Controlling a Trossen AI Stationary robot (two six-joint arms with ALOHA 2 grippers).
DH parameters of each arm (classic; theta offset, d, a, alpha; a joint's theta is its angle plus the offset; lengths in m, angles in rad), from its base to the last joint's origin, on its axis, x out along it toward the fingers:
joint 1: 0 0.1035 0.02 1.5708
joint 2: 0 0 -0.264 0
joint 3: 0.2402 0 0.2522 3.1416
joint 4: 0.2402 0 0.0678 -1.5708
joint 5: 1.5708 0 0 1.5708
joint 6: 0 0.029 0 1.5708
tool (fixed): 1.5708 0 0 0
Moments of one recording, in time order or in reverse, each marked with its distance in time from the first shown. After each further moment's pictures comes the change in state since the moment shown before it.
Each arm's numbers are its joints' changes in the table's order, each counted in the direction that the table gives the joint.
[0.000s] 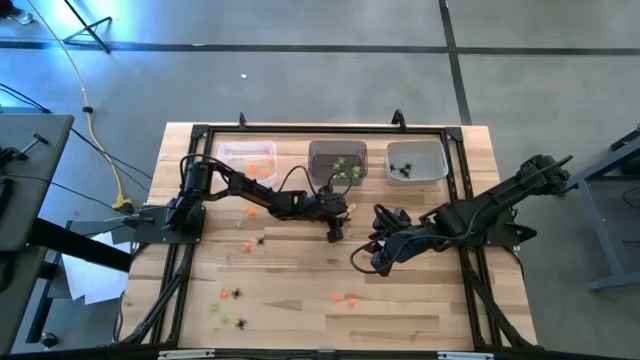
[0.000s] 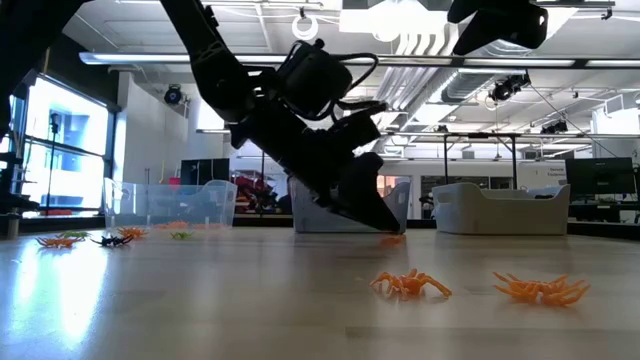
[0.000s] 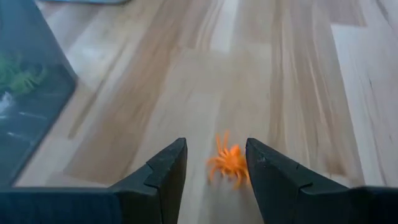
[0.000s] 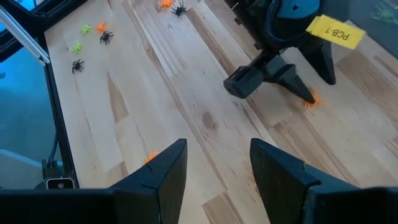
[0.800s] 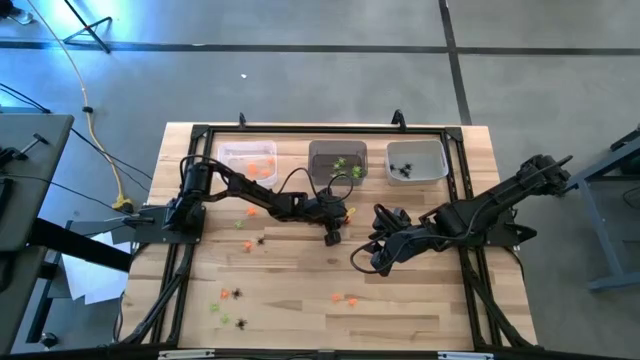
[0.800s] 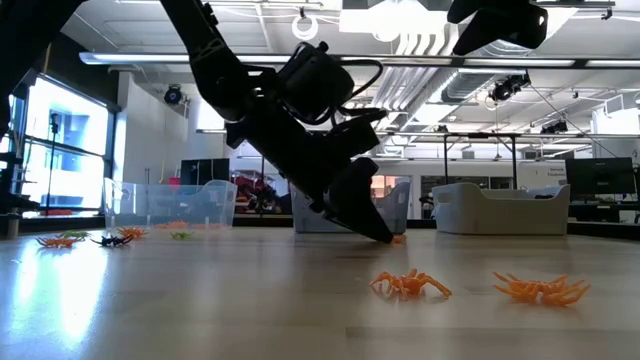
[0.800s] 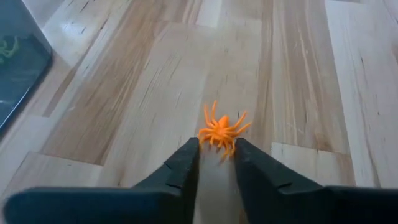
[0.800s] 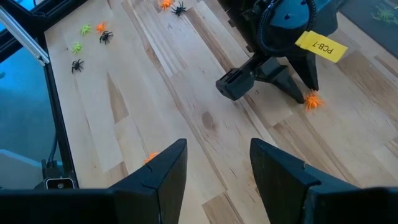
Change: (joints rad) left arm -0.016 -0.003 0.003 0.073 0.028 -0.028; right arm 0.000 0.000 0.000 0.000 0.000 0.000
